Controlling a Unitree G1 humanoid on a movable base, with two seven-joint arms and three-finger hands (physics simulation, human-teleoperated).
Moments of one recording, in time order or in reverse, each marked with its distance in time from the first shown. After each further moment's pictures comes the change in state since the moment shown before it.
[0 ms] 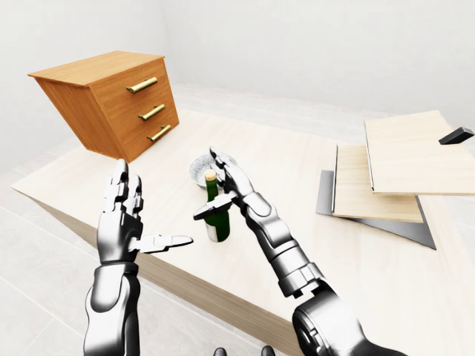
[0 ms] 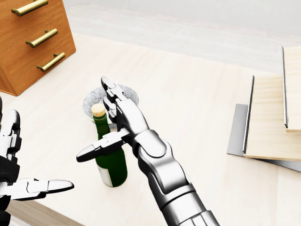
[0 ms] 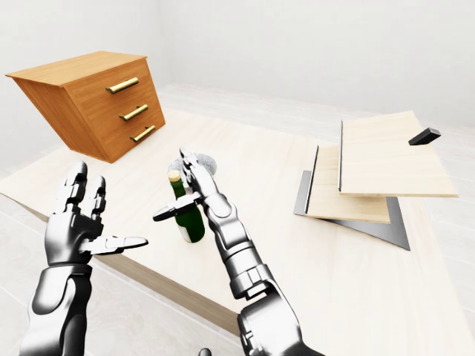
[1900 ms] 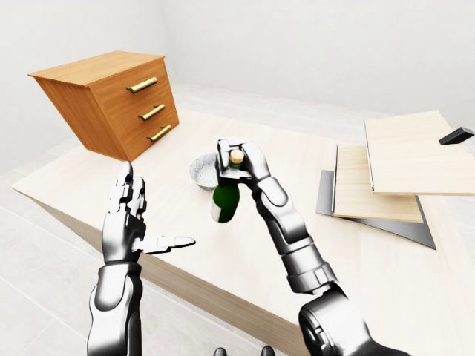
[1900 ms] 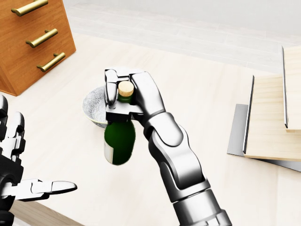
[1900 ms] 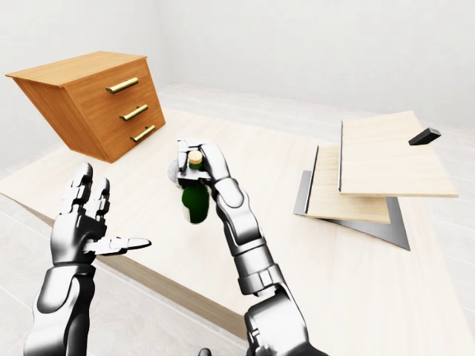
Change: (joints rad) left arm 0.002 -0.001 -0.015 0.019 0.016 0.000 0.000; right arm 0.019 -0.044 -0.011 -0.254 0.044 -0.001 -0.028
